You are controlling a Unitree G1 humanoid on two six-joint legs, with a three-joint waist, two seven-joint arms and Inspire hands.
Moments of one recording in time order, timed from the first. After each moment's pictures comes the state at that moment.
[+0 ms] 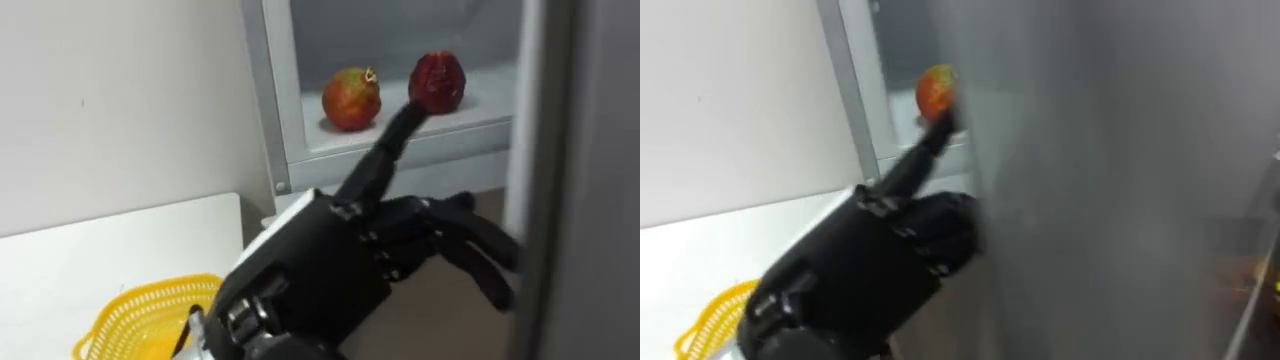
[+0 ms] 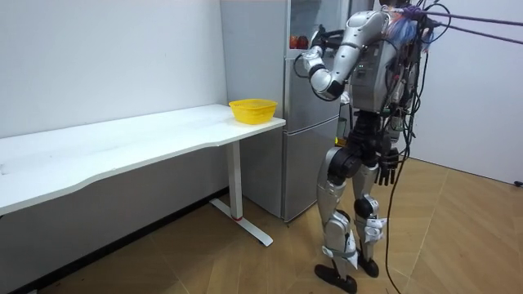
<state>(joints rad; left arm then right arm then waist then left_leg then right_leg) -0.22 0.34 -0.34 -0.50 -0.79 0.07 -0.60 0.07 -0.33 0.11 1.29 -0.31 0.12 0.20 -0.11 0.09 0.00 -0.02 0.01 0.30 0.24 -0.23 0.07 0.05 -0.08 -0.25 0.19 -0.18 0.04</state>
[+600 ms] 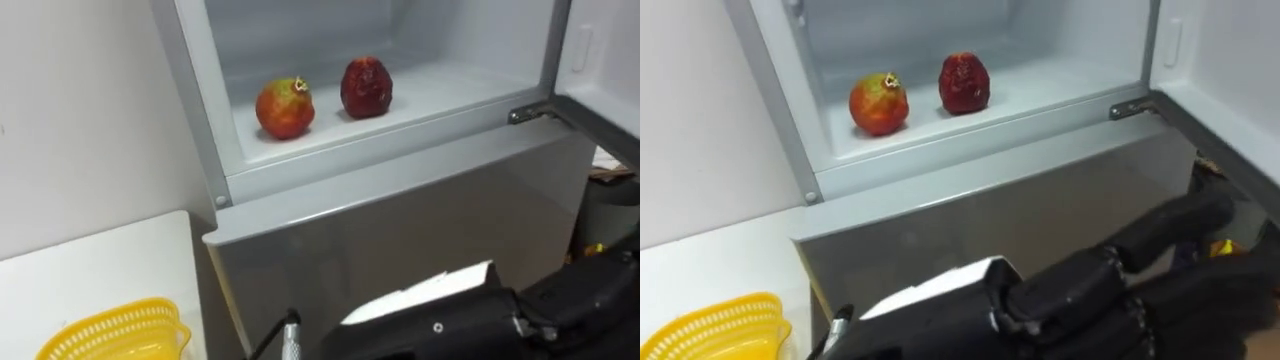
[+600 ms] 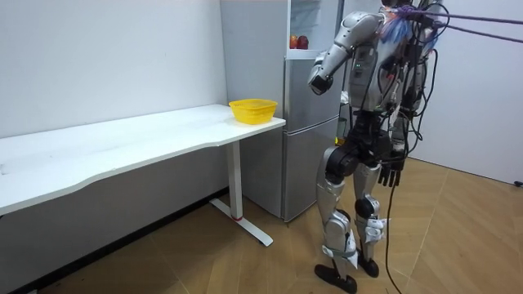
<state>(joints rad) -0.31 0.33 -0.47 -0.49 -0.79 0.09 -0.72 0.05 -0.35 0.14 1.27 -0.26 0.12 0.20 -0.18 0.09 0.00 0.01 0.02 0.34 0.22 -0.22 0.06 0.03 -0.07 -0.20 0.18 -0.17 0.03</state>
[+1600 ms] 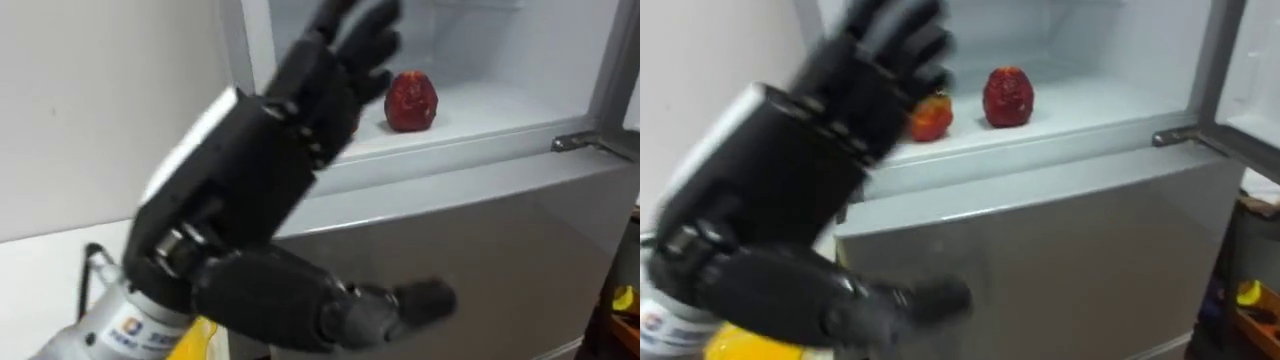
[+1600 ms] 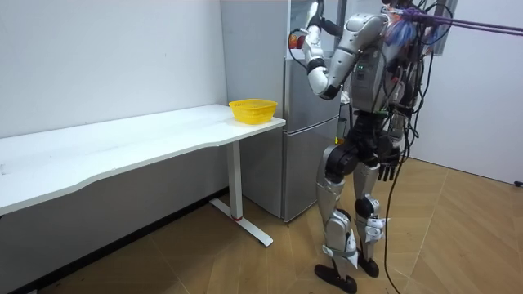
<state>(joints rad) -0.19 0.27 0.04 -0.65 -0.39 -0.04 -0.27 0.11 -0.28 0.04 1.29 -0.25 0.04 0.10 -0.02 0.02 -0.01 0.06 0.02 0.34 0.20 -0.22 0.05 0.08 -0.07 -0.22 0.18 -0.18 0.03</state>
